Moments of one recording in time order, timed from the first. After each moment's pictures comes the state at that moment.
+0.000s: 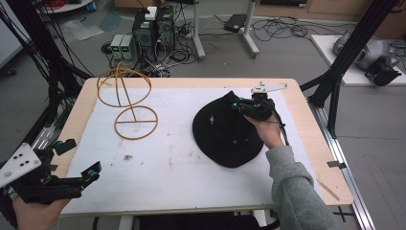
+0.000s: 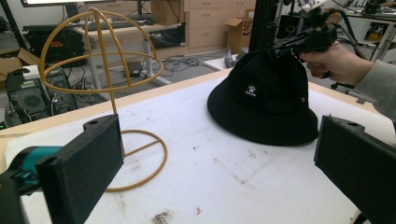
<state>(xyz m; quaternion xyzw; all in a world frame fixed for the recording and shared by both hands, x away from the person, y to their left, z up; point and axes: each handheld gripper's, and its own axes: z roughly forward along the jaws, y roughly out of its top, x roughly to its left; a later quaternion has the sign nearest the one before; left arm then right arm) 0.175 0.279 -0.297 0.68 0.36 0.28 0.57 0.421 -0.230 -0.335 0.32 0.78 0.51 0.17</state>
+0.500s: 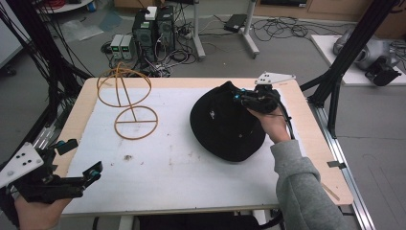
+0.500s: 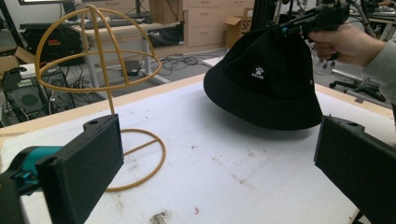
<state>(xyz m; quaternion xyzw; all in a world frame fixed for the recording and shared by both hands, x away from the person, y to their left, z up) 0.177 0.278 -0.299 0.68 0.36 0.28 0.57 0.412 -0.230 -0.293 0.28 0.78 0.52 0.19</state>
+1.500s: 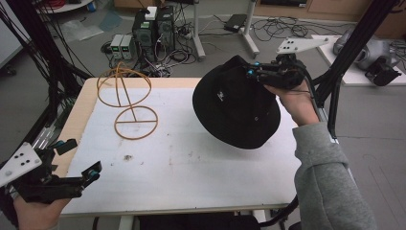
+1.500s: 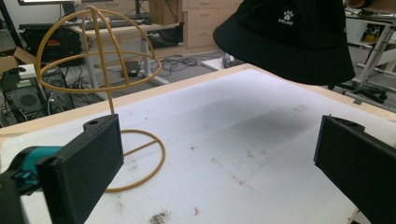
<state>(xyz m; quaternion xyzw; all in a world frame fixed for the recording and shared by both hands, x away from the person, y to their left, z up) 0.177 0.280 -0.299 0.68 0.36 0.28 0.58 0.391 -0.244 -0.187 0.23 0.79 0.53 0.21</state>
